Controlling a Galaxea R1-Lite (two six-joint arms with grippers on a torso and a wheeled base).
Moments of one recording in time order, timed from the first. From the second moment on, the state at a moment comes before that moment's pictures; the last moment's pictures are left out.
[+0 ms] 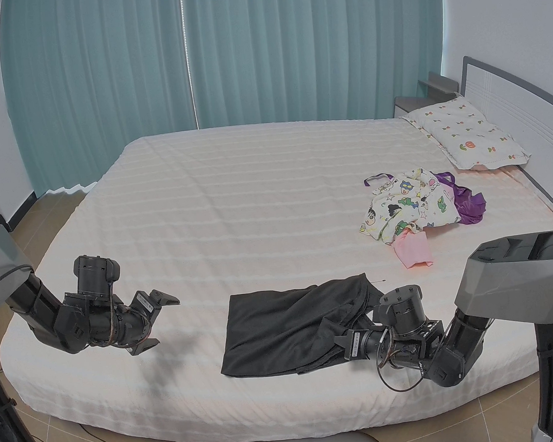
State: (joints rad) left arm -0.10 1.99 -0.71 -0.52 -0.25 -1.02; right arm 0.57 2.32 -0.68 -1.05 0.00 0.55
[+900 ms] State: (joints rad) left arm -0.10 2.00 -0.71 -0.52 -0.25 -1.01; right arm 0.47 2.15 -0.57 -1.05 0.09 0.03
